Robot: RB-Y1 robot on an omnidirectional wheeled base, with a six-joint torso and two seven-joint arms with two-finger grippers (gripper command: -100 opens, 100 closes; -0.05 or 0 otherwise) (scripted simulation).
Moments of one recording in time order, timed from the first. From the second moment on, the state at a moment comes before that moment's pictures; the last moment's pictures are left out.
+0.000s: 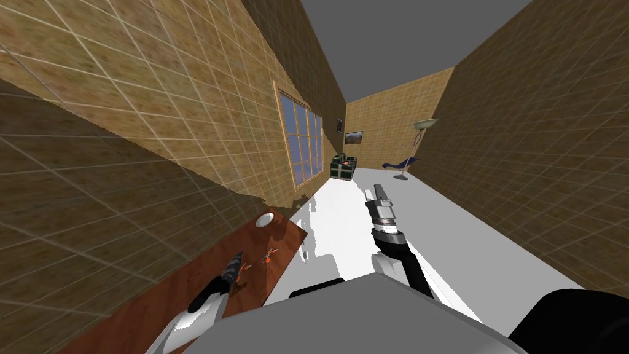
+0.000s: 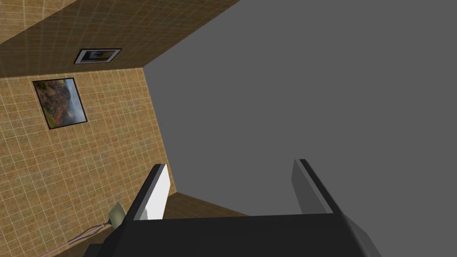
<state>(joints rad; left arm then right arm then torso) 0.22 0.37 0.14 -1.33 0.17 0.30 -0.06 0.55 0.01 -0.06 -2.26 -0.06 -0.58 0.14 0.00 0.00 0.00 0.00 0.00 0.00</state>
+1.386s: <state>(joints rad) 0.09 0.42 0.23 -0.93 0.27 0.59 -0.12 0.55 0.01 -0.06 -2.26 -0.06 -0.58 0.14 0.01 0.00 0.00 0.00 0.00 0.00</state>
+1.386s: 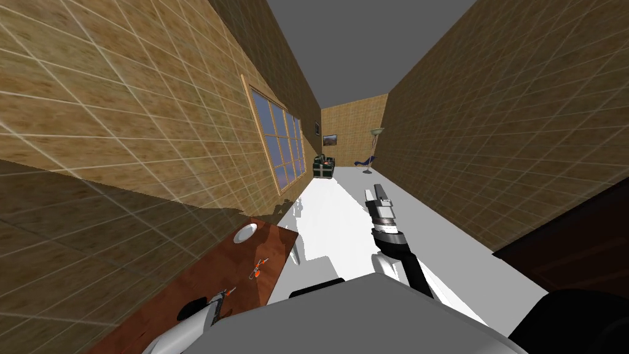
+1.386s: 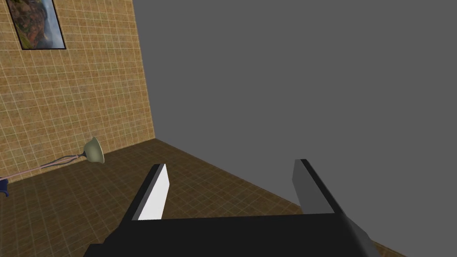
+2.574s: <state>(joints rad) 0.03 0.40 0.23 -0.76 0.23 0.57 -0.08 0.55 0.01 -0.06 -2.26 -0.06 -0.58 0.14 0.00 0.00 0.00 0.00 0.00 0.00</state>
